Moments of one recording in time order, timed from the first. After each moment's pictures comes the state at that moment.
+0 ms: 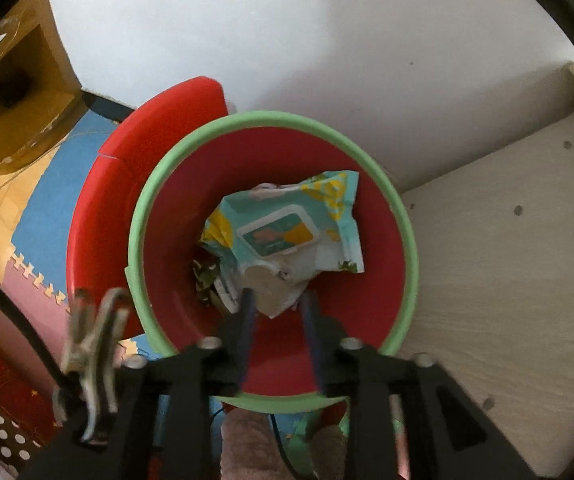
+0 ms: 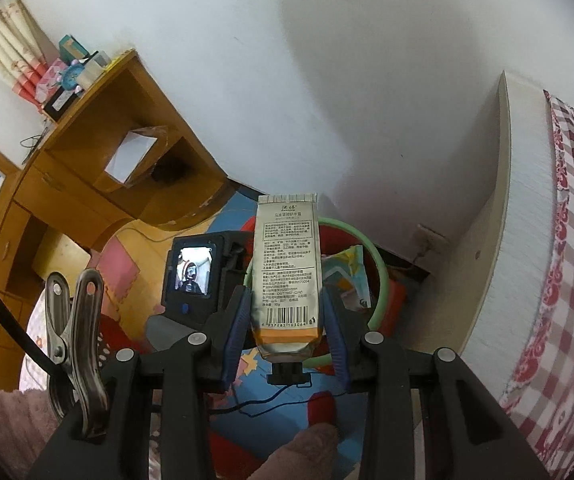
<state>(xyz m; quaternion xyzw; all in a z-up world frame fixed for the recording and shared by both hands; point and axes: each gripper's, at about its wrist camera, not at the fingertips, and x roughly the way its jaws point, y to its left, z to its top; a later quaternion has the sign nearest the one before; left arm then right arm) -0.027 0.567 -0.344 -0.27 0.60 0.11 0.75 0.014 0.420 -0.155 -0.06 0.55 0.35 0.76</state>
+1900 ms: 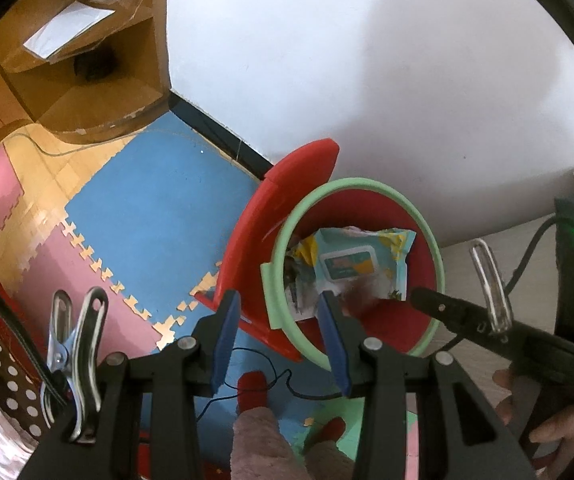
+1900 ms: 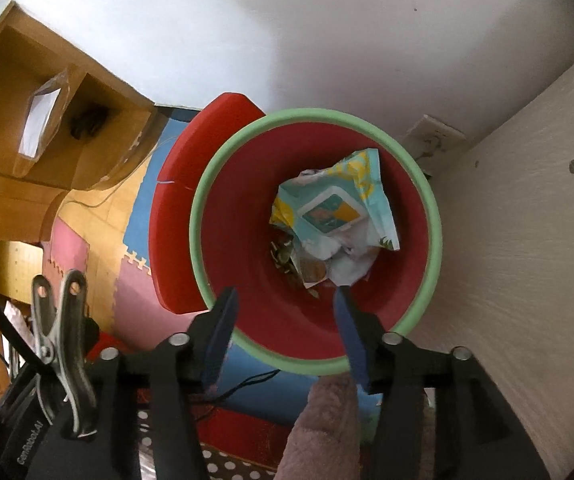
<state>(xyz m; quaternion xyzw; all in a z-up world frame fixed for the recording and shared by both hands) -0.123 0.648 -0.266 -0.31 0.54 0.21 0.75 0.034 0.504 -0.324 -0.09 0.70 0.21 0.68</state>
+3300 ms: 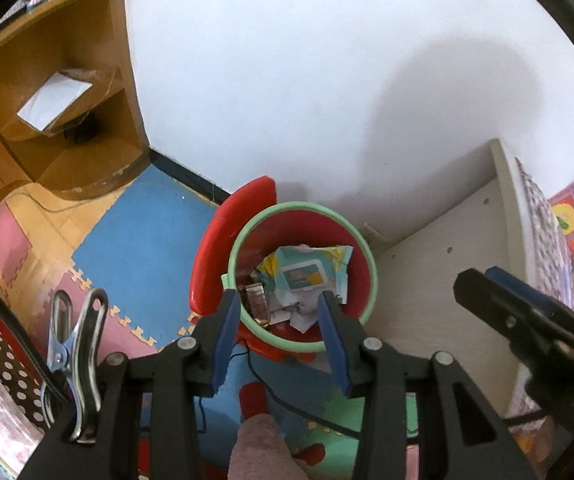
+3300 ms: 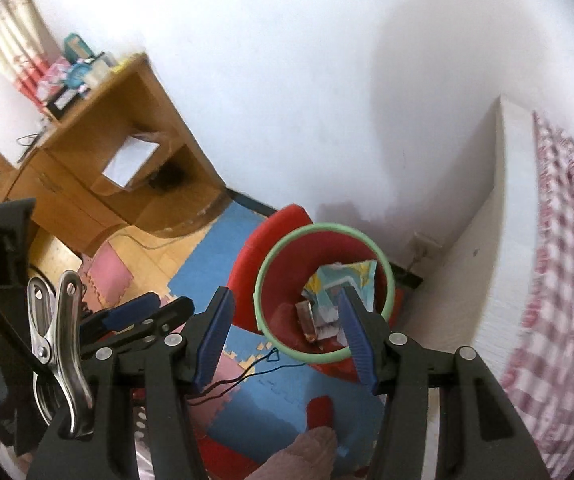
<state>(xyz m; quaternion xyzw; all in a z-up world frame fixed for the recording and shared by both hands) -0.134 0.574 -0.148 -0.24 0.50 0.19 0.81 -0.032 0.430 -0.119 -0.08 0.52 0.34 0.78</state>
